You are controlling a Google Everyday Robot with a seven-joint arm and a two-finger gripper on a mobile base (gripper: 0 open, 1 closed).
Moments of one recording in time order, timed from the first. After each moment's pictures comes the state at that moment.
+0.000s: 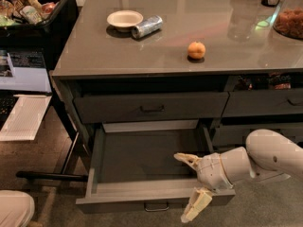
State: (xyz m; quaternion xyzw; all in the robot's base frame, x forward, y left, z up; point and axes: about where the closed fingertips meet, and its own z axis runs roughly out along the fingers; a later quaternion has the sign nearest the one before) arm 0.378 -0.084 0.643 -0.62 0.64 0.33 0.31
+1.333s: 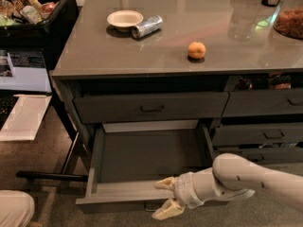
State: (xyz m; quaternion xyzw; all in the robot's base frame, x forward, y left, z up) arm 0.375 -0.032 0.541 -0.61 0.66 0.33 0.29
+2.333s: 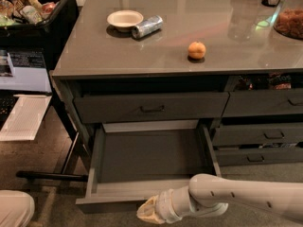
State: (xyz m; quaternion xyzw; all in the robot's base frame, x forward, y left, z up) arm 0.360 0.023 0.454 -0.59 0.68 0.34 0.28
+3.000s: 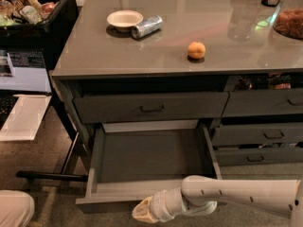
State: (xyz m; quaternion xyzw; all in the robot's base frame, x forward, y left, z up) arm 0.376 0.044 0.404 -0.58 0.68 0.35 0.29
